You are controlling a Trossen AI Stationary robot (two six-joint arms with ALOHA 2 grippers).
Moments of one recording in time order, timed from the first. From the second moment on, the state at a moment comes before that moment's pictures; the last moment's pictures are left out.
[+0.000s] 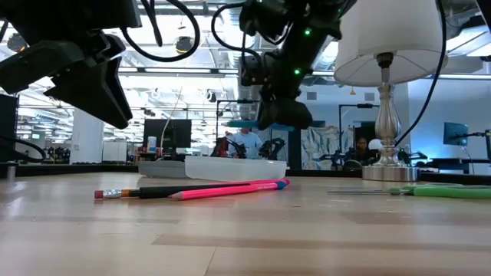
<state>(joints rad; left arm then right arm) -0.62 1.63 0.98 -0.80 -0.75 -0.72 -0.01 1.90 1.34 -0.47 0.62 -0.61</state>
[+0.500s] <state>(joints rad) -0.62 1.63 0.98 -0.81 -0.76 -0.72 -0.10 1.90 1.34 -0.38 0.41 -0.81</state>
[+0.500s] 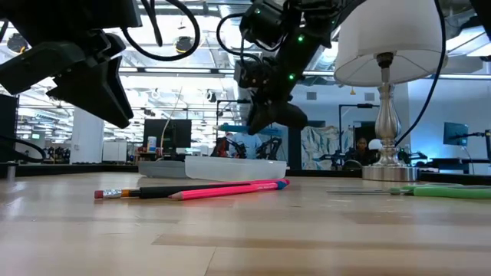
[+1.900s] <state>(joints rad) -0.62 1.63 0.98 -0.75 -0.78 -0.66 0.05 1.80 1.34 -0.38 0.28 -0.60</state>
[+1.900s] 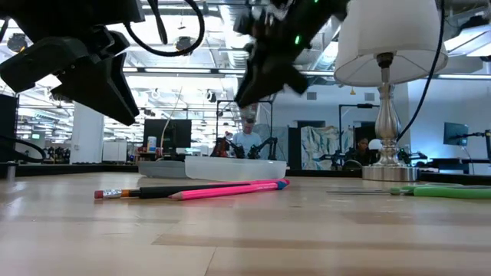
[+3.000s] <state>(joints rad) -0.44 1.64 0.98 -0.25 -0.71 -0.18 0.49 1.48 0.83 -0.24 0.52 0.08</state>
